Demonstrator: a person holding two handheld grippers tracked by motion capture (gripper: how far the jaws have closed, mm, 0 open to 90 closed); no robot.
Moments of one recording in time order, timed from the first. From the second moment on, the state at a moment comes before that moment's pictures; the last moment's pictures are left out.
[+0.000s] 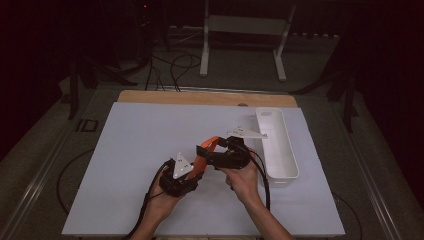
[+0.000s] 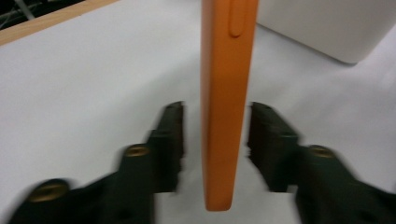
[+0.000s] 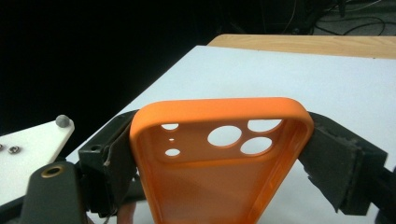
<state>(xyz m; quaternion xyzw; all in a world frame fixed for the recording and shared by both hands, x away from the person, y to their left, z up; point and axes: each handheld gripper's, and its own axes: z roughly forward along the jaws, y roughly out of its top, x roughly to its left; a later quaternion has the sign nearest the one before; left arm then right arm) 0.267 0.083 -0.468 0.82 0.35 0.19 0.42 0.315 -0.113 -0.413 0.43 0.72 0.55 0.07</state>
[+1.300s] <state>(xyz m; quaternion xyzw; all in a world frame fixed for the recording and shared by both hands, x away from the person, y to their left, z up) 0.271 0.106 -0.453 0.80 0.35 0.19 0.45 0.323 -0.116 -0.395 0.42 0.73 0.53 0.10</state>
